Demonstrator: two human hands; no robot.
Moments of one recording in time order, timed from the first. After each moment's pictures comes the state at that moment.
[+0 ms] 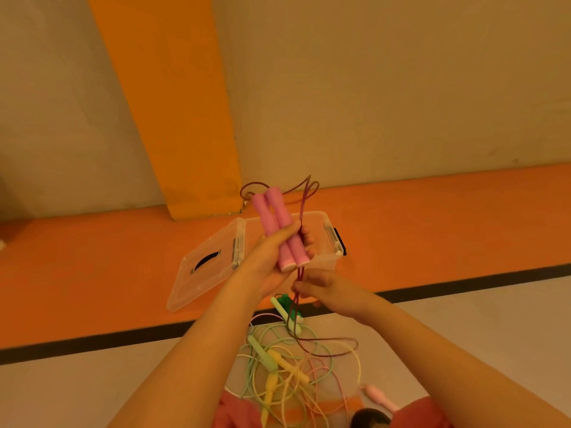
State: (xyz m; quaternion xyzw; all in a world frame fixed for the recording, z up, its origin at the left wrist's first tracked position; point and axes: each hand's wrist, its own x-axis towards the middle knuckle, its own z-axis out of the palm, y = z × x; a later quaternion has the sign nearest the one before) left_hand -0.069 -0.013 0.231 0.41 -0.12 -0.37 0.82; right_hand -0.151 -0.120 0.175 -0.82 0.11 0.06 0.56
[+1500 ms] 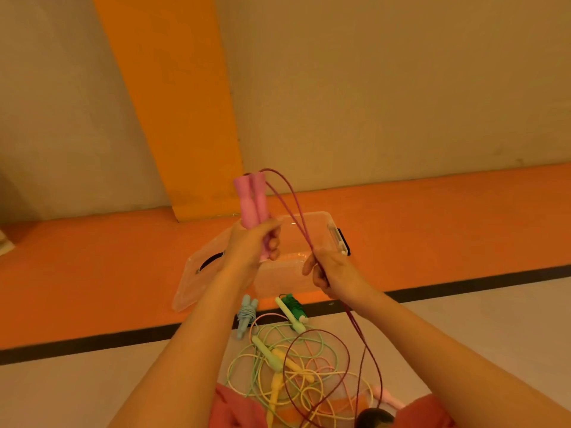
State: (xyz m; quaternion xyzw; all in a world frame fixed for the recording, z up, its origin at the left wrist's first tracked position) left_hand -0.046 0.016 0.238 0.53 -0.13 -0.22 0.80; right_hand -0.146 -0.110 0.198 -0.76 0.13 -0.07 0.64
